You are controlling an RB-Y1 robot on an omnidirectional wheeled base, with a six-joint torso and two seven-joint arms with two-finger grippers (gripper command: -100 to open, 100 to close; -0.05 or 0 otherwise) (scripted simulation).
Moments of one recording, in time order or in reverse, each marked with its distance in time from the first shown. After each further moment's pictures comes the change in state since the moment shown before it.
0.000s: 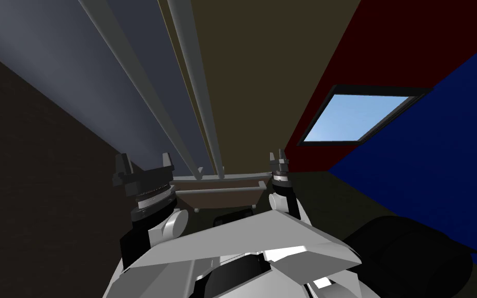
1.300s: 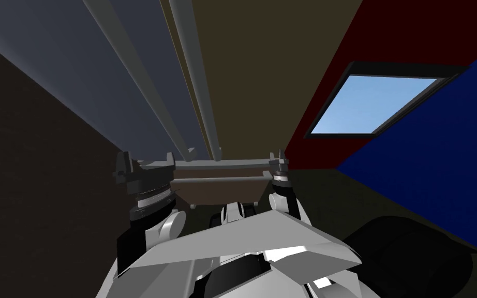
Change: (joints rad) left arm -0.005 0.063 0.001 -0.008 0.012 0.025 0.004; right arm 0.001 0.000 0.000 0.001 0.000 0.000 0.000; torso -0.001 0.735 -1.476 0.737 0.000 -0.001
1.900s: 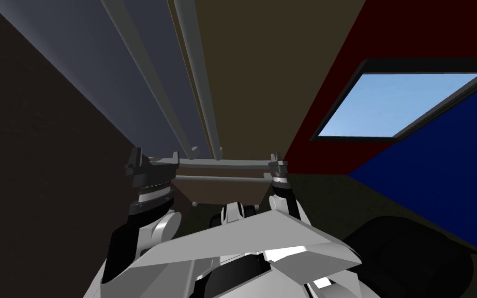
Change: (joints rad) left arm -0.020 0.092 0.010 -0.031 0.069 0.142 0.025; right arm 0.025 -0.001 0.007 0.017 0.002 0.004 -0.001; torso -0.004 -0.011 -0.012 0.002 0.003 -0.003
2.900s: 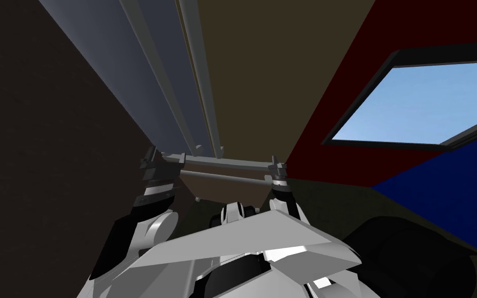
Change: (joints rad) left arm -0.021 0.038 0.008 -0.033 0.101 0.214 0.037; right arm 0.048 -0.001 0.020 0.018 0.006 -0.017 -0.001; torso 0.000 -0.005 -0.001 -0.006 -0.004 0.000
